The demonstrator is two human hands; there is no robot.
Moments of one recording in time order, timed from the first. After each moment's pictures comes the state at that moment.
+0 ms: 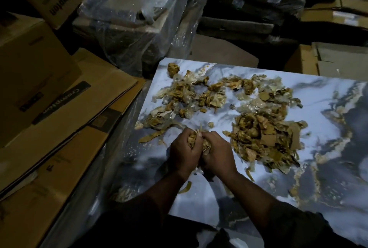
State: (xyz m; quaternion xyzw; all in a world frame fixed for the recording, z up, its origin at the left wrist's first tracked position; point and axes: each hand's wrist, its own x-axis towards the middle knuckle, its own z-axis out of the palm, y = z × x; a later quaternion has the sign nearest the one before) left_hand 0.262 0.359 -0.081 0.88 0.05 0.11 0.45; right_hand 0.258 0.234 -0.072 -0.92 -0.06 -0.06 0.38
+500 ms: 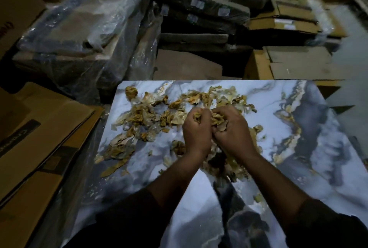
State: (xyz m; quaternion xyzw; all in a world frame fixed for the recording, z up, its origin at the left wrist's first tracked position) left_hand 0.333 0.199 0.016 0.73 0.06 0.01 0.69; right_hand 0.310 0.092 0.023 -0.91 0.03 -0.15 0.38
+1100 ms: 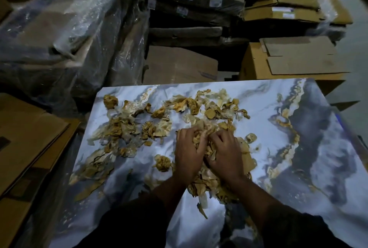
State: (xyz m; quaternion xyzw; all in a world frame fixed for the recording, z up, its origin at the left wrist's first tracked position) left_hand 0.361 0.171 -0.099 0.88 -0.08 0.03 0.46; right_hand 0.318 0.044 -0.091 -0.97 0.04 -0.11 0.23
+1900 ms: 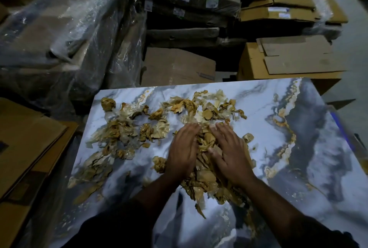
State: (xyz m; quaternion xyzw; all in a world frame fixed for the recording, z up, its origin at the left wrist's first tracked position) left_hand 0.367 0.195 -0.091 0.88 -0.24 0.02 0.41; right_hand 0.305 0.018 -0.083 -0.95 0.01 -0.06 0.32
